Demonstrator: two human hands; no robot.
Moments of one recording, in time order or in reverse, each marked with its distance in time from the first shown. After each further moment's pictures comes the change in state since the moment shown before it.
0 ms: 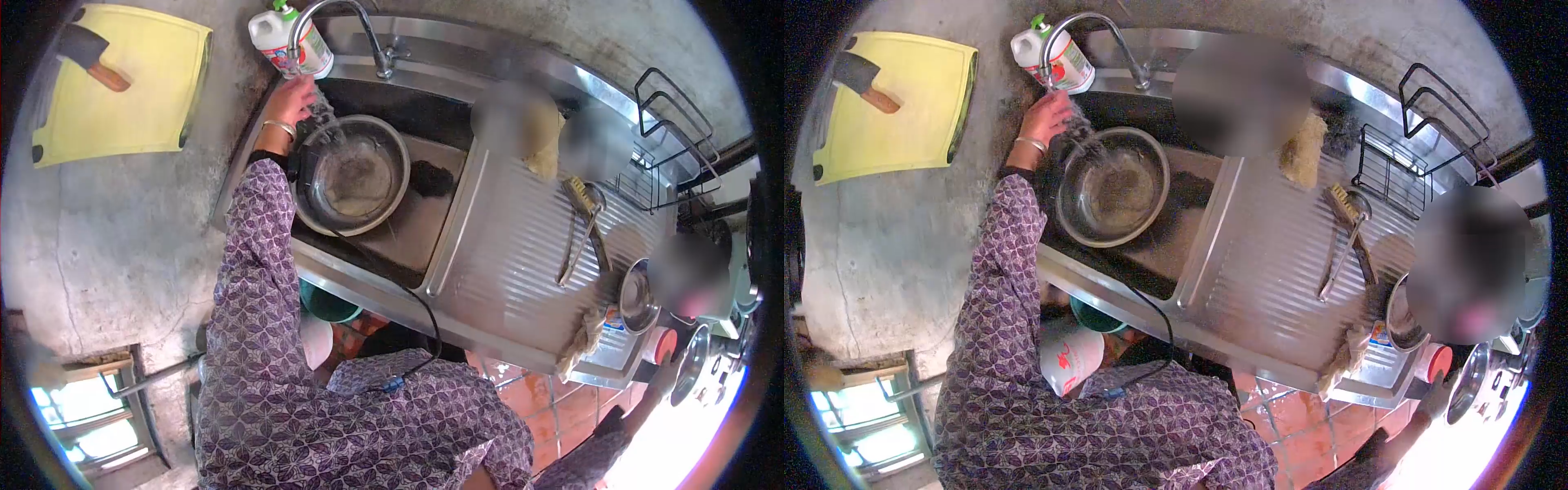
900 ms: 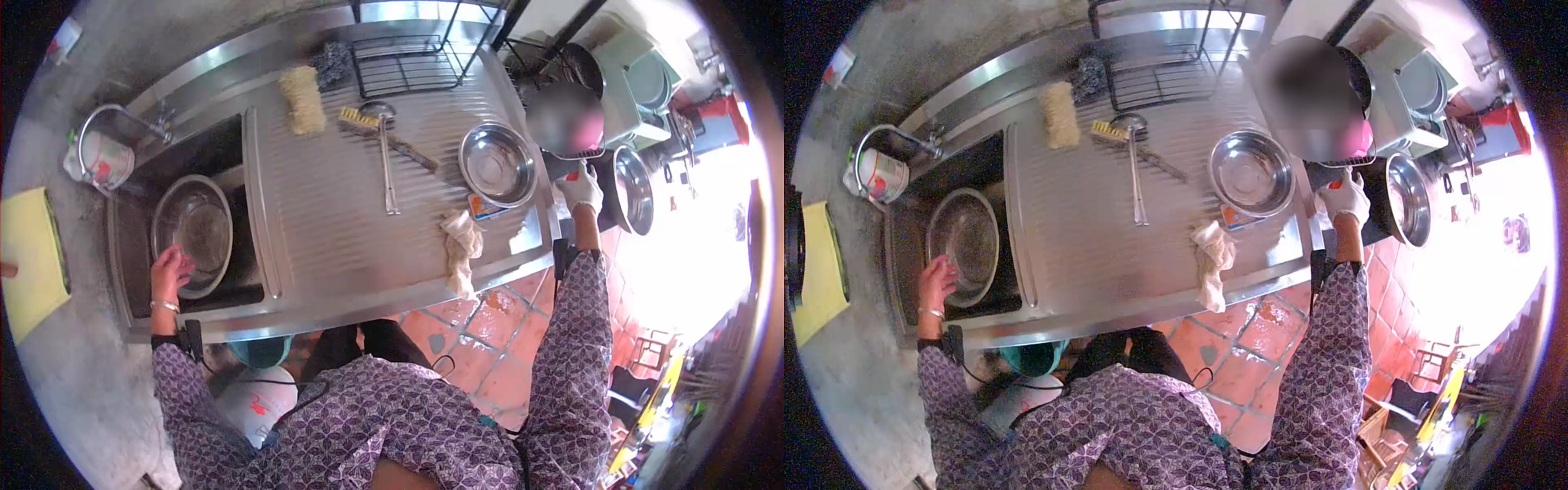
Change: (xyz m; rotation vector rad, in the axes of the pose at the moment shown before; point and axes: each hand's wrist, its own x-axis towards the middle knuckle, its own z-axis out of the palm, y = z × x) left_hand -0.167 -0.091 0.034 0.389 -0.218 -0.239; right_hand 0.041 -0.045 0.016 -0.521 -0.064 0.025
